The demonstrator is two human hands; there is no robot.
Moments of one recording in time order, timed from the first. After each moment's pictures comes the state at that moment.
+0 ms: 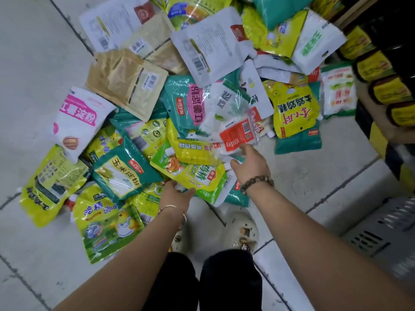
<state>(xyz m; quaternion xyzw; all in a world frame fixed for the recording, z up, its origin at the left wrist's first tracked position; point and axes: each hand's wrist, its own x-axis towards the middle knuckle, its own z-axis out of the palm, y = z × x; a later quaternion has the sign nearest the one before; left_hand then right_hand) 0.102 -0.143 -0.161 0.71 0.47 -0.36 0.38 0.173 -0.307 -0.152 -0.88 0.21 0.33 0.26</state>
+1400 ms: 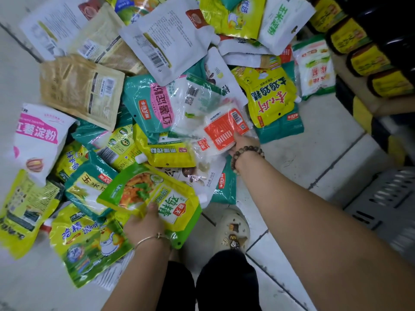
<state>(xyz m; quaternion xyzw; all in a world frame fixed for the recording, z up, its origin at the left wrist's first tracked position) 0.094 -0.170 -0.125 0.62 0.67 -0.13 0.39 0.212 -0.349 -0.205 -0.57 0.57 0.24 0.54</state>
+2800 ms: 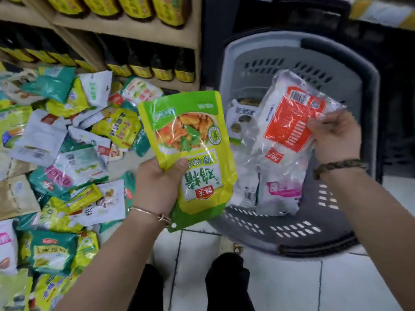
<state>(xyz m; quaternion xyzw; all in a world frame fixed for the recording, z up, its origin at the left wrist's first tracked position) 0.015 -0.495 0.140 0.77 0.04 -0.32 0.55 -0.105 -0.729 0.130 -0.64 0.56 -0.24 0.47</state>
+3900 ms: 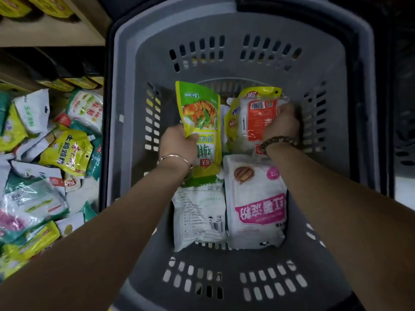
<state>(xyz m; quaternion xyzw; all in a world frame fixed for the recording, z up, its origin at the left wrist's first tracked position) 0.010 -0.710 -0.021 0.91 -0.15 -0.29 0.25 -0.108 -0.860 -0.063 -0.63 0.67 -0.06 0.38</state>
